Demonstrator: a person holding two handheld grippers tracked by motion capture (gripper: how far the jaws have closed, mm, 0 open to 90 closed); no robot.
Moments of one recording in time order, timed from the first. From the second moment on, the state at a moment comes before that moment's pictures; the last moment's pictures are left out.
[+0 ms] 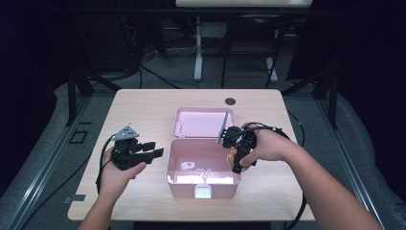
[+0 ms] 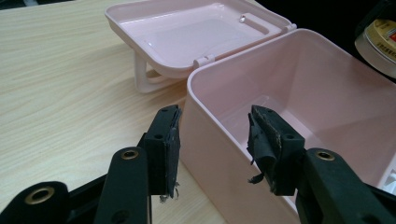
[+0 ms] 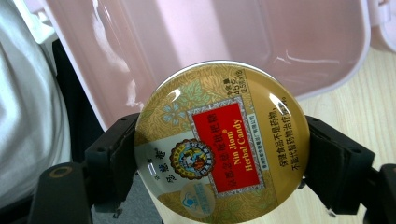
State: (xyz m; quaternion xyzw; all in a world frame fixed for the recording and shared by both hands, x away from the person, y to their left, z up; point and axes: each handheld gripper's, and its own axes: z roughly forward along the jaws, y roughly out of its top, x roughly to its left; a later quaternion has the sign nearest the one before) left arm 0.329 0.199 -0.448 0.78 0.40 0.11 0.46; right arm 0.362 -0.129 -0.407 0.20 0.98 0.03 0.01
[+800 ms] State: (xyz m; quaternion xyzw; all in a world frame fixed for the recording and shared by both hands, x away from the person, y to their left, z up) left arm 0.330 0.200 -0.448 0.79 0.40 0.11 0.46; right arm 0.364 -0.107 -0.416 0.14 0.99 0.04 0.02
